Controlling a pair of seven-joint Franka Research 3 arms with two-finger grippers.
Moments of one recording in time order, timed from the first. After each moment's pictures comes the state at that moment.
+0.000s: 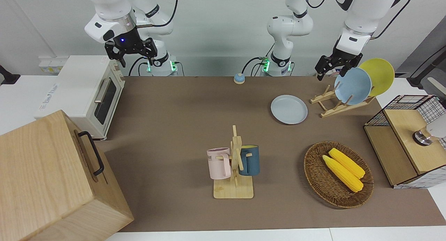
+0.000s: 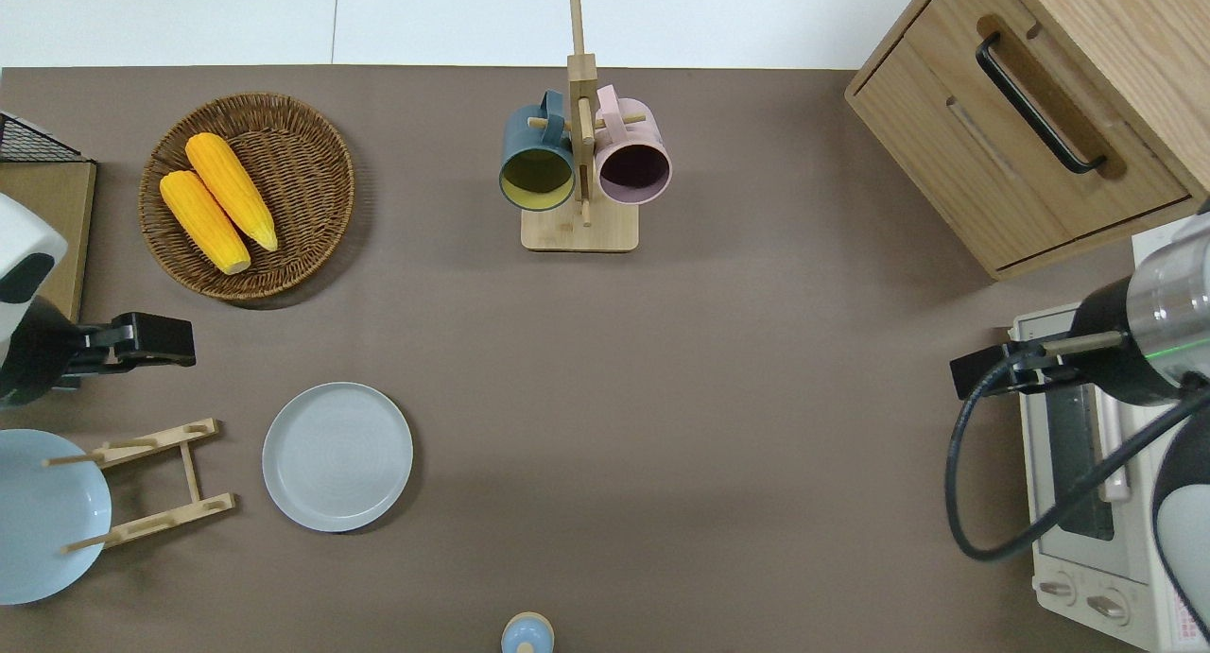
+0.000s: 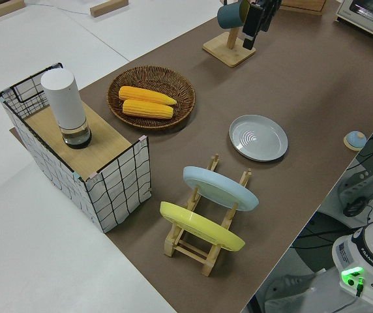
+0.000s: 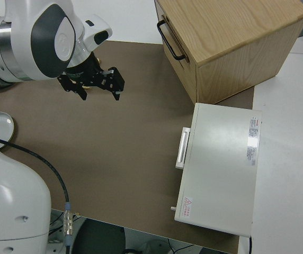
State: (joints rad) left arm -0.02 -0.11 -0.02 -1.72 0.02 1.61 -0.20; right arm -0.09 -0.02 0.23 -1.50 0.00 1.36 0.06
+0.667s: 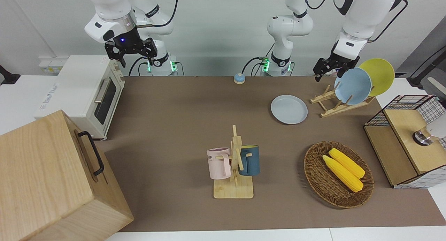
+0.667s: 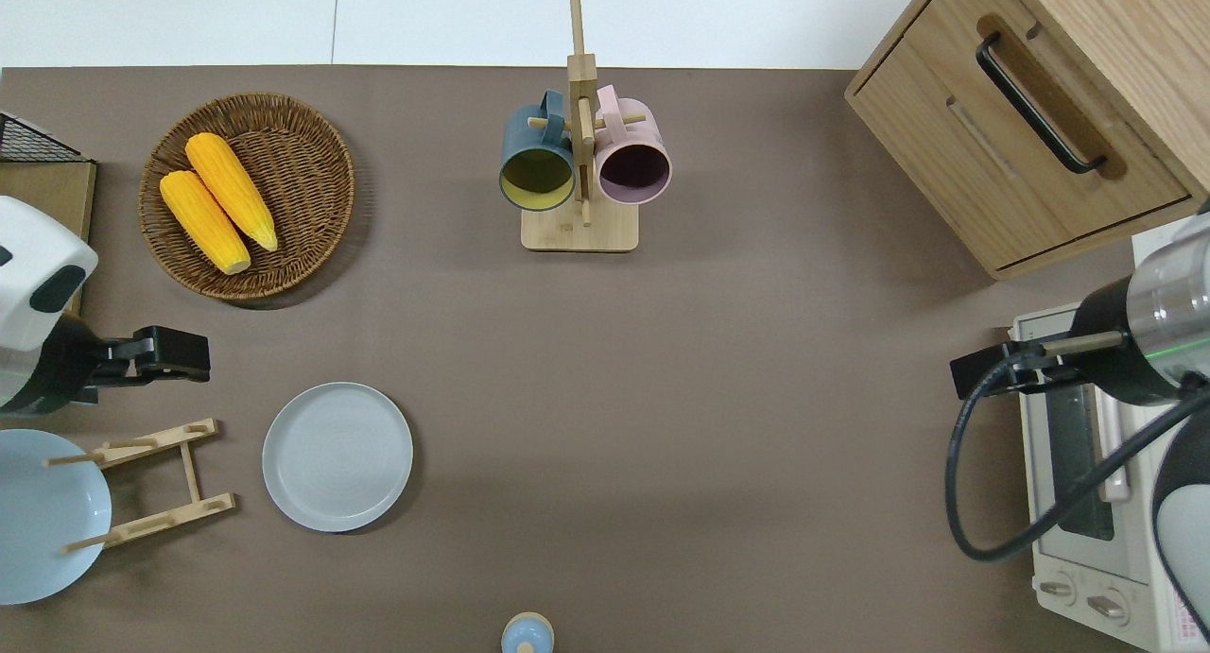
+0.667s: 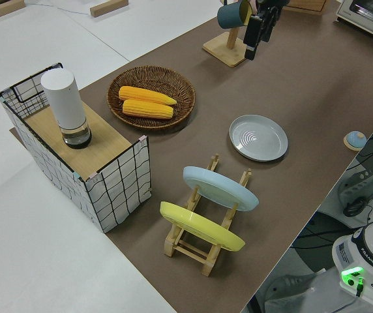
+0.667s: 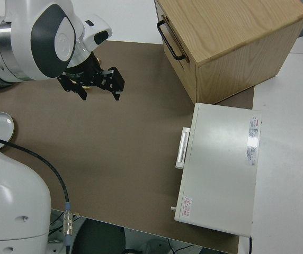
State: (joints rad) left arm -0.02 -0.11 -0.02 -1.76 0.02 1.60 -0.20; right arm -0.09 -0.02 0.23 -1.50 0.00 1.36 0.06
